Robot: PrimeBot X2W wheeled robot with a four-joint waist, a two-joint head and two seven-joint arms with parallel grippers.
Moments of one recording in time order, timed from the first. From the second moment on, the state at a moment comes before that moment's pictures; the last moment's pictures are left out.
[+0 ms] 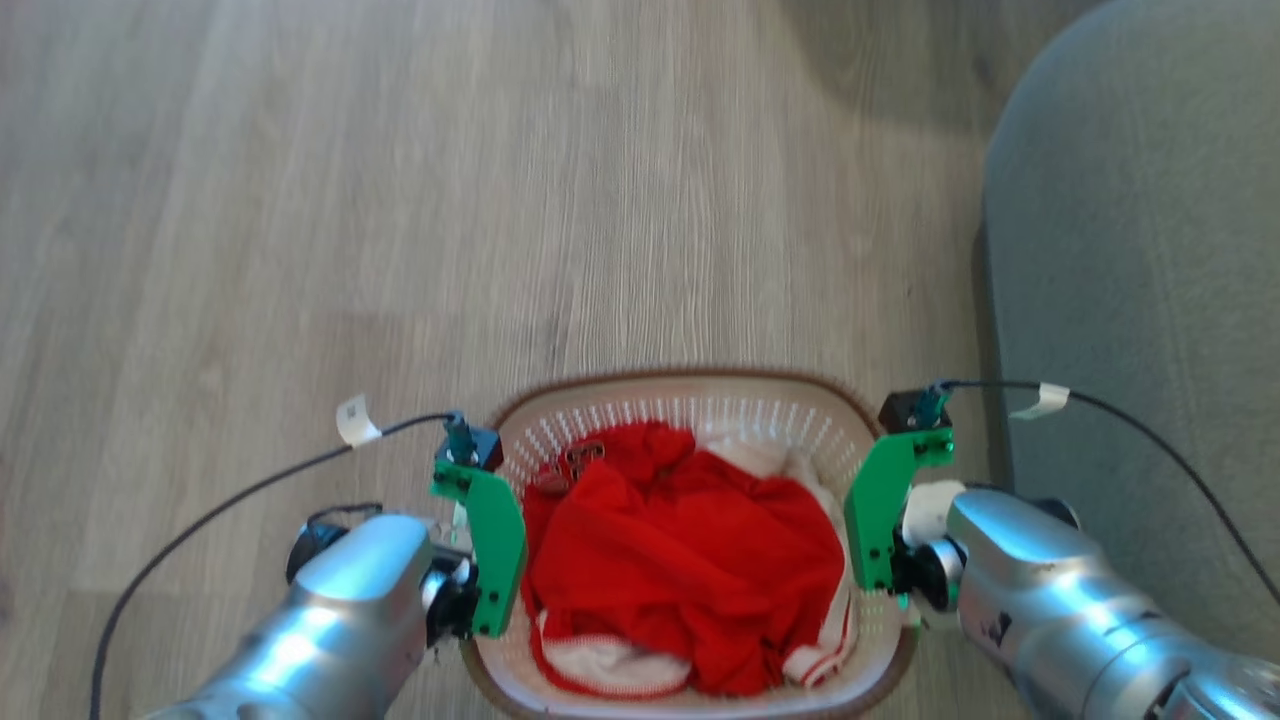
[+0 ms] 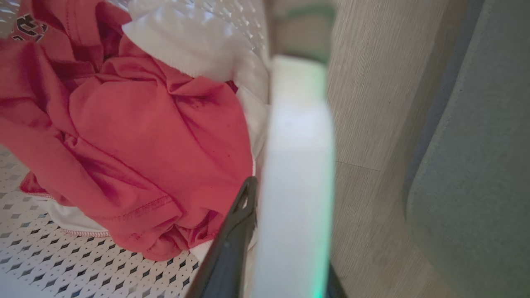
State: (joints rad) left arm -0.72 0.05 -1.28 1.20 -1.07 -0.12 0.43; right arm -0.76 -0.07 1.17 1.24 1.16 0.12 0.28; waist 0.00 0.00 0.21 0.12
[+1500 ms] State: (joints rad) left arm -0.95 0.05 -1.28 1.13 -0.95 -0.05 0.08; right arm -0.98 -0.12 1.09 1.30 1.11 0.12 -0.05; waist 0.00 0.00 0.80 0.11
